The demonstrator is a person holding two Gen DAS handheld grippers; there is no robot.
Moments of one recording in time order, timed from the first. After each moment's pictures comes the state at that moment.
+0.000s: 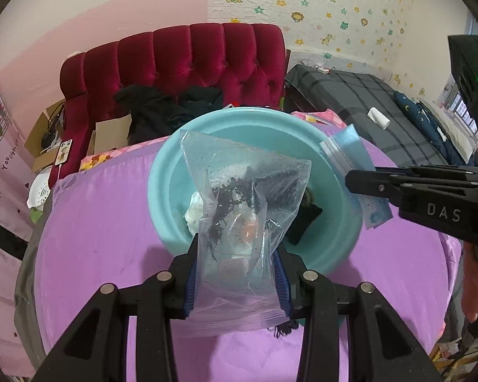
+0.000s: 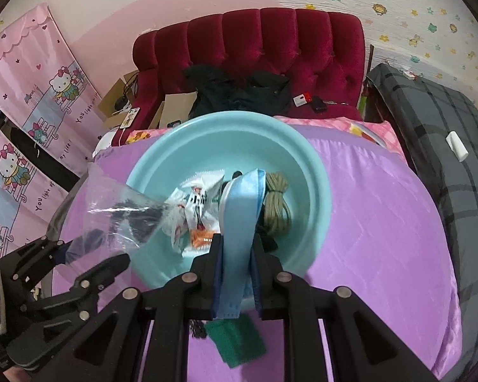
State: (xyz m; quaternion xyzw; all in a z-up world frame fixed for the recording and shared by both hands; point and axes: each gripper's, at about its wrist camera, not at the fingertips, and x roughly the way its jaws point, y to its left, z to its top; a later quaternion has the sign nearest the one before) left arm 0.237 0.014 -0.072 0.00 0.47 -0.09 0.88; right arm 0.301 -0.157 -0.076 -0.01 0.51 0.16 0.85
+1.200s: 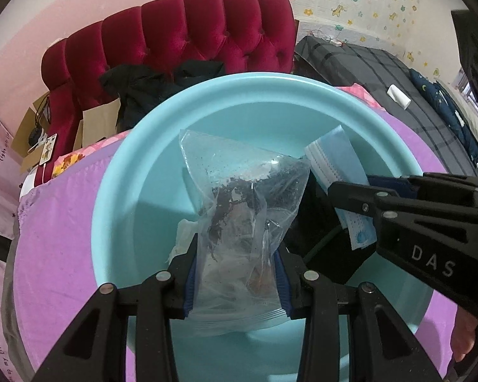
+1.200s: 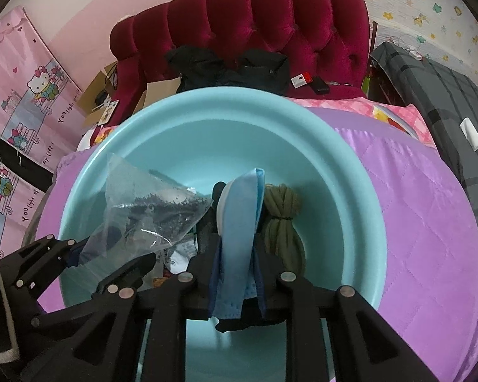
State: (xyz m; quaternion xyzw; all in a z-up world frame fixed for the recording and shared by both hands) left arm 0.328 -0.002 -0.145 0.03 0.52 -0.08 0.85; right arm 0.389 -0.139 -0.163 0.01 0.54 0.15 0.83
